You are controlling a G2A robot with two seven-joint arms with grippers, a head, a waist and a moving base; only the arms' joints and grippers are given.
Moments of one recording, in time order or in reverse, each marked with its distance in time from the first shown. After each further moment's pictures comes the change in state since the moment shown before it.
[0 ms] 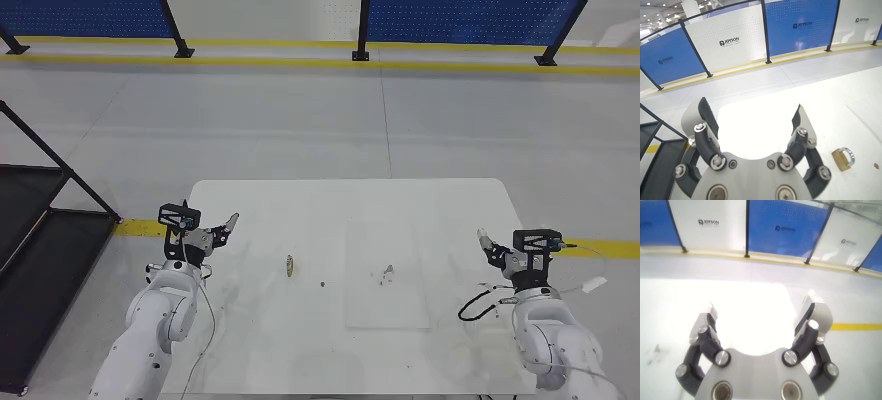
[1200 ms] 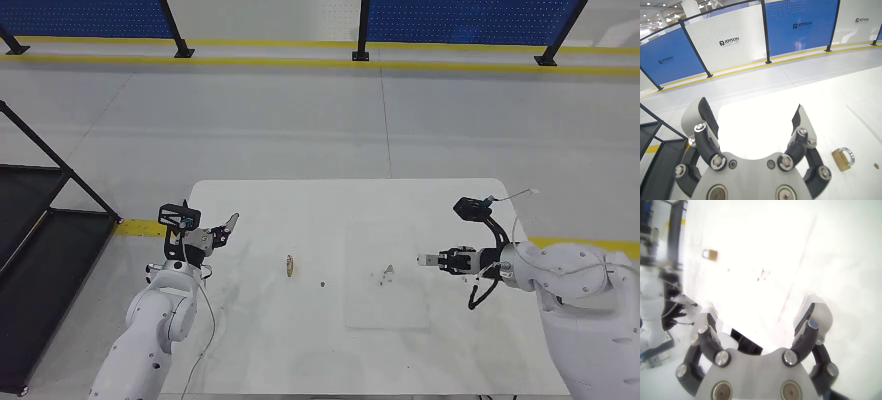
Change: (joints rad) left arm 0.000 0.000 0.000 0.000 0.000 0.000 0.000; right arm 0.437 0.054 -0.141 -0.011 0.698 0.136 1.288
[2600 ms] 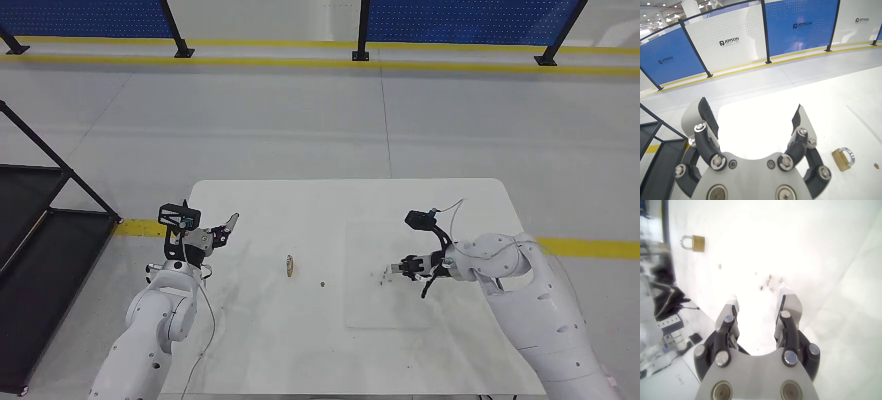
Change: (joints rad) left arm 0.000 0.000 0.000 0.000 0.000 0.000 0.000; right arm 0.180 -0.018 -0.340 0.377 0.078 -0.072 -0.157
